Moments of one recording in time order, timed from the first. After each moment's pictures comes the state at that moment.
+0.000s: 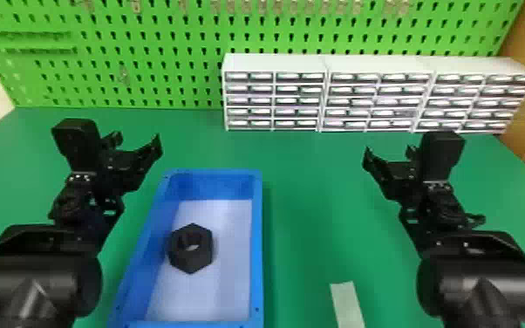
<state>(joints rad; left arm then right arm) -0.10 0.14 0.05 -1.71 0.13 0.23 -0.11 -0.15 0.00 -0.05 -1.61 0.04 0.23 0.06</state>
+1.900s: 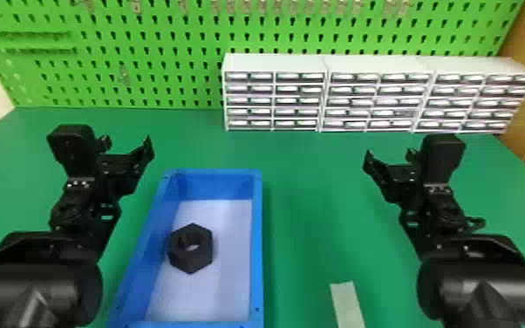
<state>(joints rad) -0.07 0.14 0.04 -1.73 0.12 0.21 0.00 -0.15 0.00 -0.05 -1.60 0.03 0.22 0.06</state>
